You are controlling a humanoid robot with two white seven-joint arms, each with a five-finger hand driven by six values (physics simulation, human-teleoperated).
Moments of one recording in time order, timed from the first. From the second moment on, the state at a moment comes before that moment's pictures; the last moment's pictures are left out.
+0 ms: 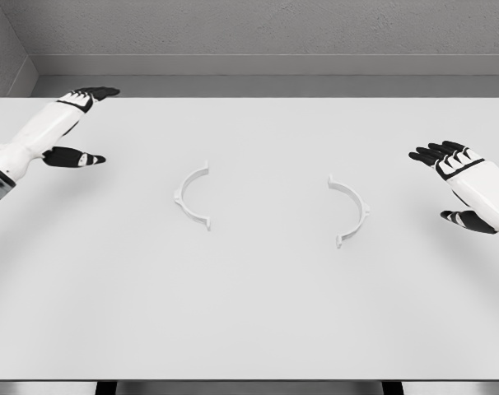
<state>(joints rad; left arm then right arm) -0.50 0.70 -0.46 -1.16 -0.29 -0.61 -0.01 0.07 -0.57 -0.20 -1.68 0.65 -0.61 0.24</state>
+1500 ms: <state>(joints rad) -0.50 0.49 -0.54 -1.08 -0.45 -0.61 -0.01 -0.18 -0.55 0.23 -1.64 0.89 -0.37 0.29</state>
